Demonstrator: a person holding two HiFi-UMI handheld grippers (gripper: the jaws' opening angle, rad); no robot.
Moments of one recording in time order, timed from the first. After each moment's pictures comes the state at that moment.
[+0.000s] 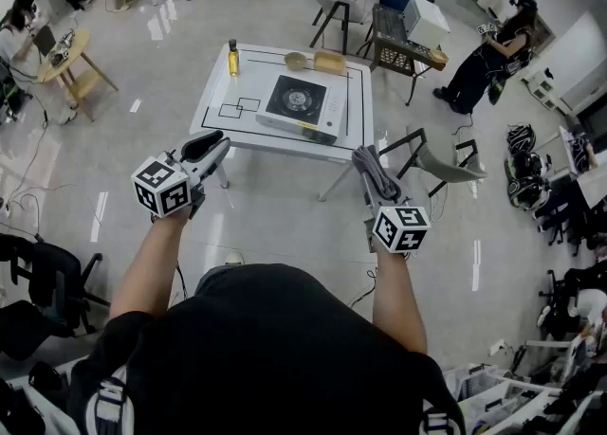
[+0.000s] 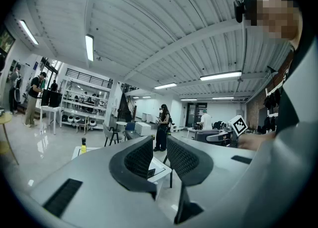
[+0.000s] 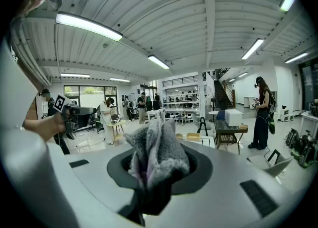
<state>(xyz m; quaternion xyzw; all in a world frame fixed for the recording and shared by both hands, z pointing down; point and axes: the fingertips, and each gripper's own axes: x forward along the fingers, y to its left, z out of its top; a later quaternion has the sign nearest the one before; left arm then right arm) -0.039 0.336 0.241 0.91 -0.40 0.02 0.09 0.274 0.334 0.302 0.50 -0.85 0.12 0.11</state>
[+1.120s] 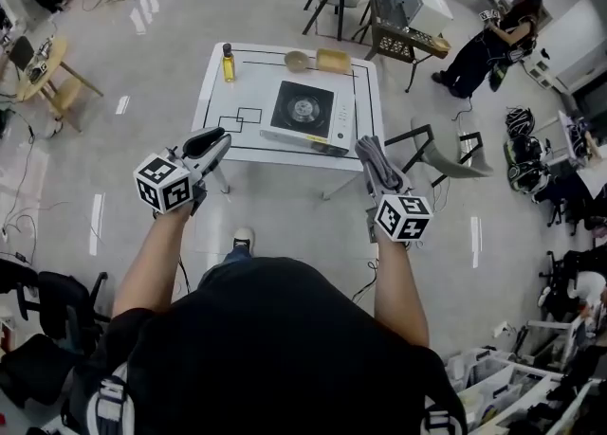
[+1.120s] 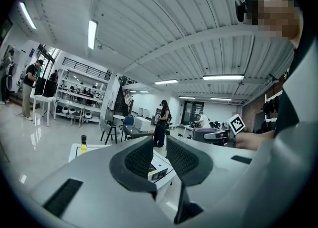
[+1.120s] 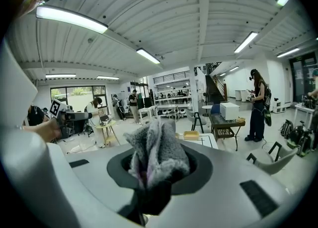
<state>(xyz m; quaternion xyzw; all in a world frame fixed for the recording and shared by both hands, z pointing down) -0.103 0.177 0.277 0.92 -0.36 0.03 0.13 0.217 0.192 0.326 0.54 -0.82 0.16 0.11</state>
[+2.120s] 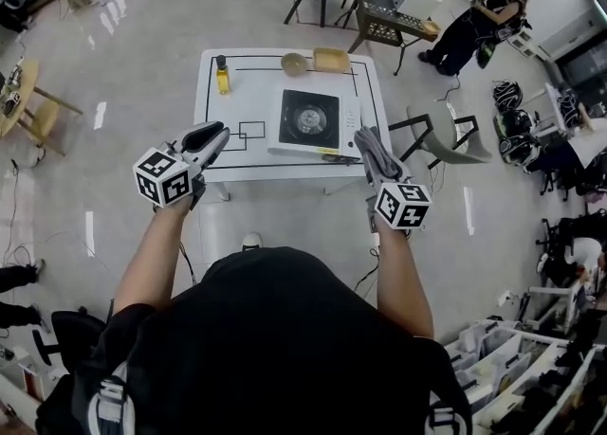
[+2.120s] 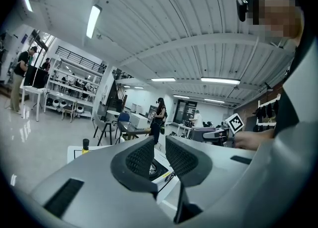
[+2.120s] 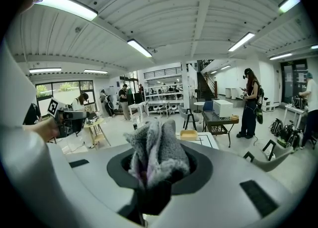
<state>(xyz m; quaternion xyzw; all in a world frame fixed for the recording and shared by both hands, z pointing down) -0.175 0.038 0.299 0.94 -0.30 0.03 0.15 0.145 0.086 0.336 0.59 -0.77 0.18 0.13</state>
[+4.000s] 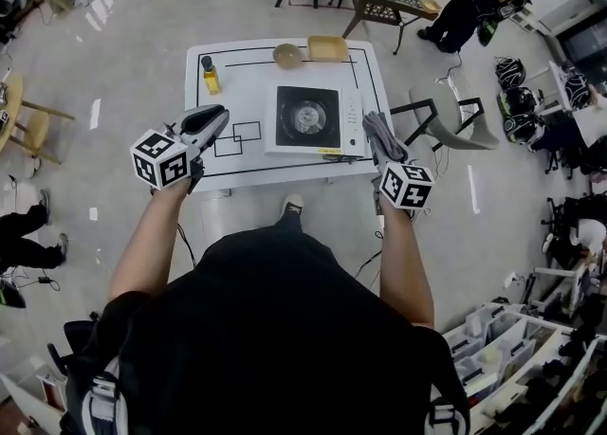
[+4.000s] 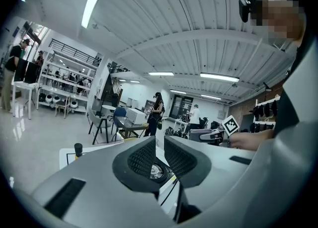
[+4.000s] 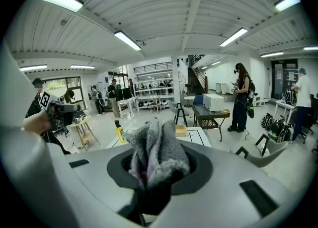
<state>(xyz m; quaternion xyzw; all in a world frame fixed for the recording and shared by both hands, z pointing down) -0.145 -0.062 0.325 0.95 -0.27 0.06 0.17 0.194 0.002 0.389 0.63 -0.73 0.21 0.15</state>
